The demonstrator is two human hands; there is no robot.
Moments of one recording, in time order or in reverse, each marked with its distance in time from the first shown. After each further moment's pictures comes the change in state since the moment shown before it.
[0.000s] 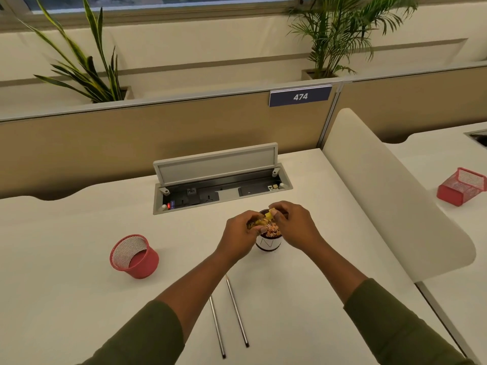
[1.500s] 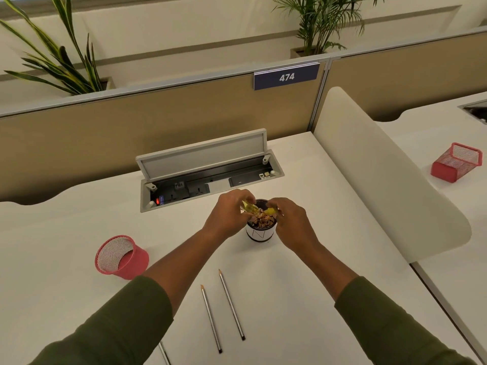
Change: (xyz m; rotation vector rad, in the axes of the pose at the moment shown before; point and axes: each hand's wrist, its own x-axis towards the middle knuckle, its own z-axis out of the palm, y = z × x) left_hand 0.037 0.003 -0.006 0.264 -0.080 0.138; right_hand -0.009 0.036 0.013 -0.059 0.089 -0.077
